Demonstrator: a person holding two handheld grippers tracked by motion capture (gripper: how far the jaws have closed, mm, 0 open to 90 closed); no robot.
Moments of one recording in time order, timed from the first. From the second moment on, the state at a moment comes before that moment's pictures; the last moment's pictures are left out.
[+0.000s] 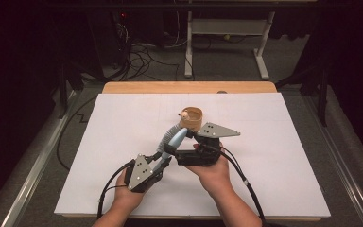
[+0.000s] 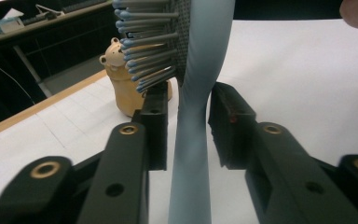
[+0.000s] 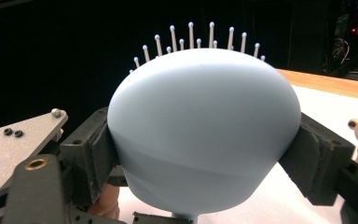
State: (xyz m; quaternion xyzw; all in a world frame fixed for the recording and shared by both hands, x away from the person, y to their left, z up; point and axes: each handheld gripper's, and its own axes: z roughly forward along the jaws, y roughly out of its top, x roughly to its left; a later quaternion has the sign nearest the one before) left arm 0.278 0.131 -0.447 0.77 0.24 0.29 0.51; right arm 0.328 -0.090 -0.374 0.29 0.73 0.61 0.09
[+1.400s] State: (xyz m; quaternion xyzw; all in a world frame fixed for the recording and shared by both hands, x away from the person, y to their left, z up) left arm 0.305 0.199 -0.453 0.75 0.32 0.22 0.54; right arm 0.332 -0.137 -0.359 0.31 0.72 0.59 0.17
